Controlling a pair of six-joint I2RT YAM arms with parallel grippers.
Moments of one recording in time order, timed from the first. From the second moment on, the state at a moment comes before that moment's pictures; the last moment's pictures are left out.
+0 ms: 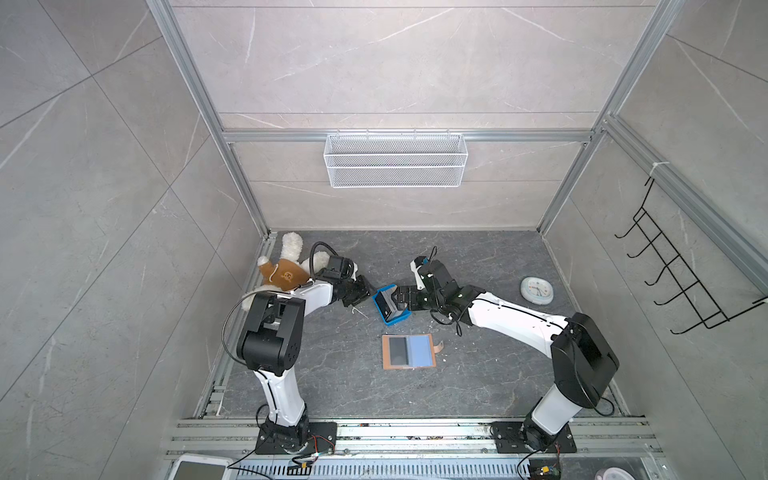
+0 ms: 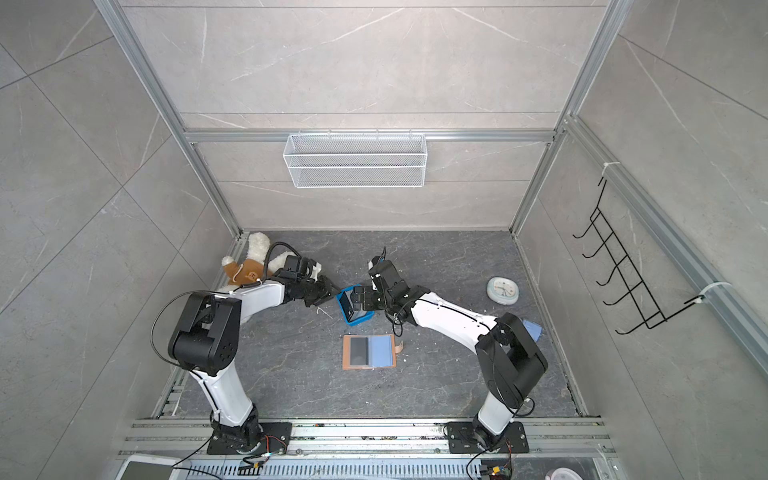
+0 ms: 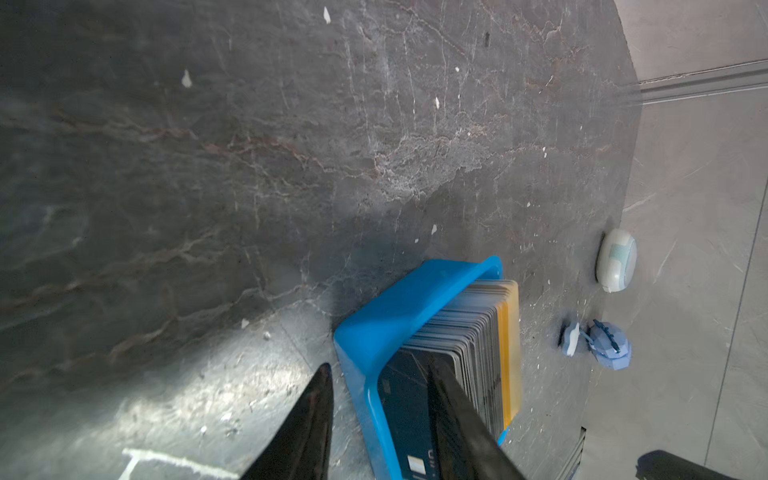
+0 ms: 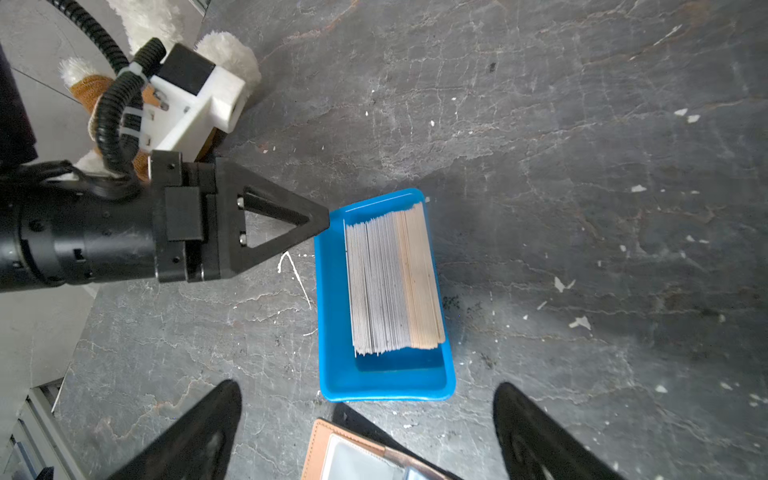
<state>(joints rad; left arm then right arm) -0.27 1.86 1.10 -0.19 0.49 -0.64 0.72 1.69 1.18 -0.24 -0.04 0.54</state>
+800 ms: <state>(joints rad) -0.29 1.91 1.12 -0.14 0.58 -0.66 0.72 1.73 1.17 -0.24 -0.05 0.57</state>
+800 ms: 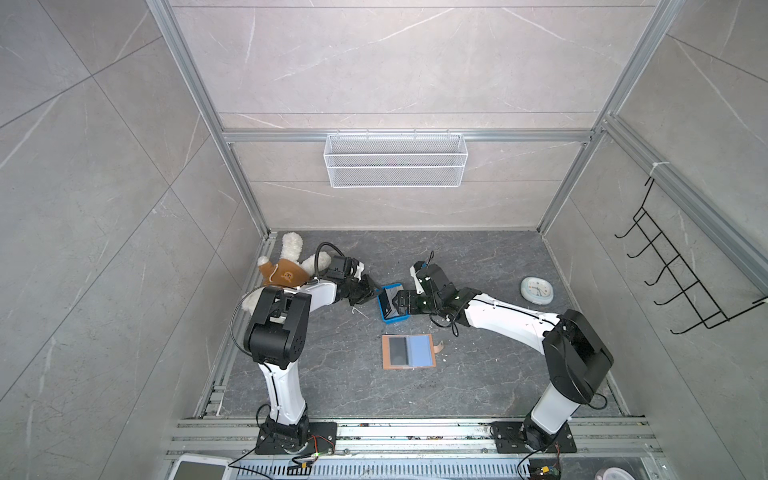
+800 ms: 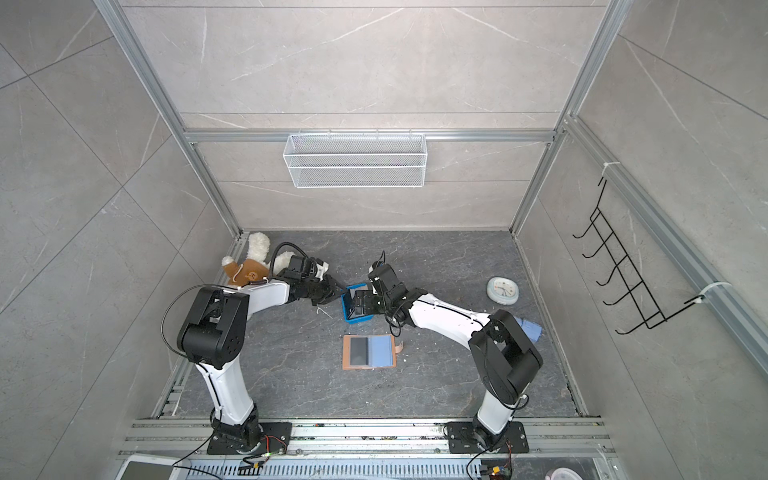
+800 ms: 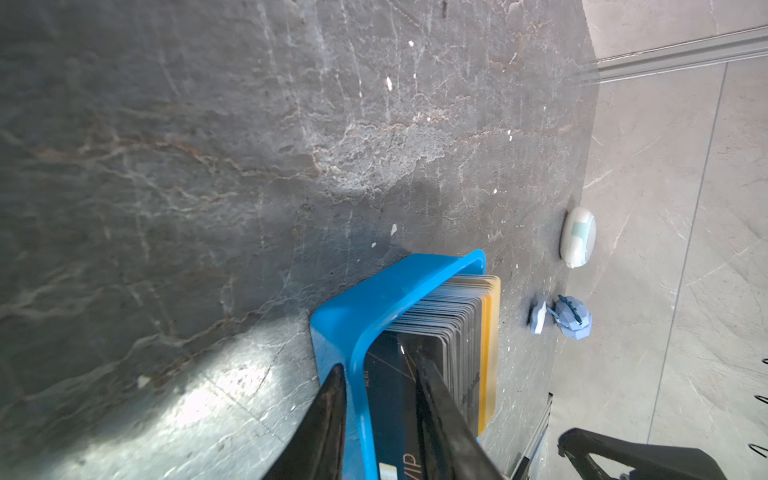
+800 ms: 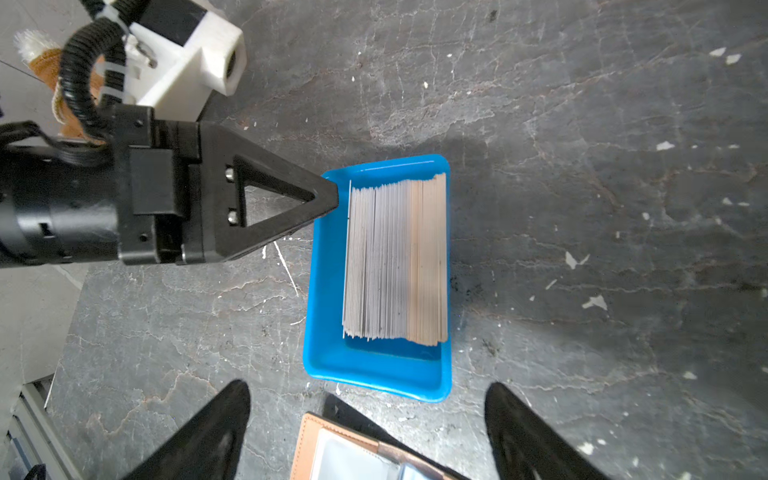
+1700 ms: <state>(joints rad) -0.30 1.89 1.27 -0.43 0.64 -0.59 0.72 1.98 1.45 -0.38 0.03 0.55</state>
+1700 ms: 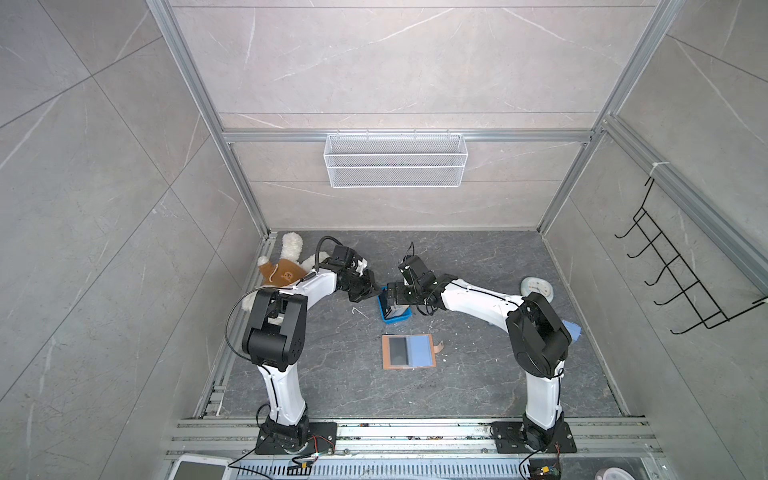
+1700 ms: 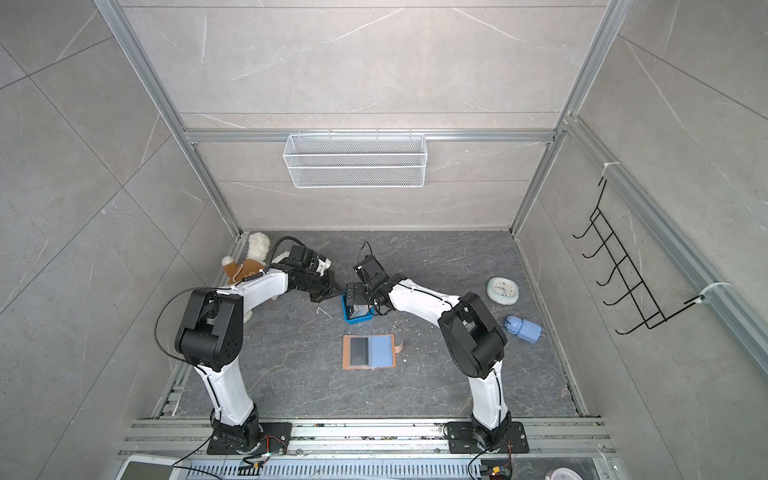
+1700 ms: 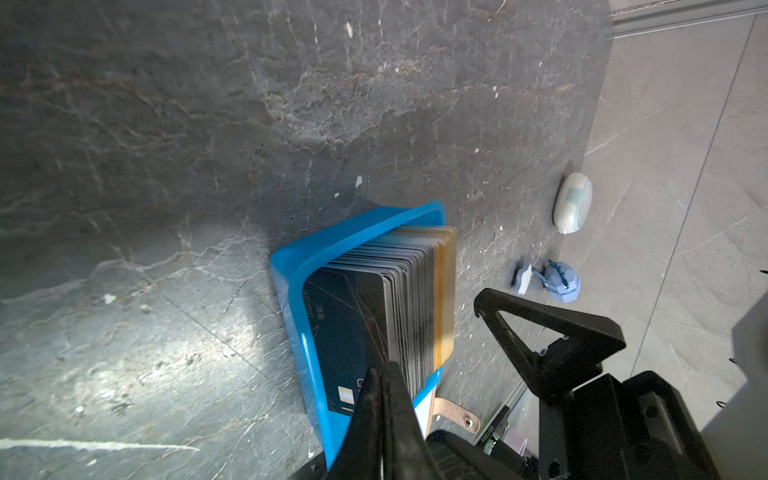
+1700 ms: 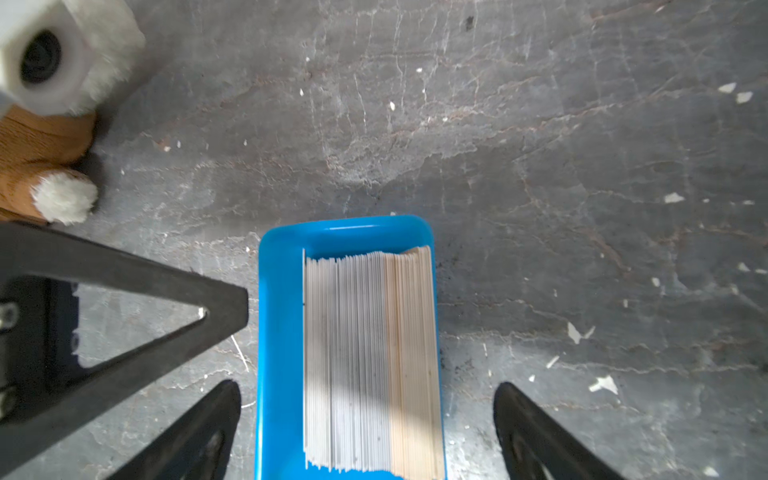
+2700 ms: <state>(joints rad) -0.34 1.95 1.28 -0.48 0.59 -0.59 0.71 2.08 1.49 -0.42 0.02 0.52</state>
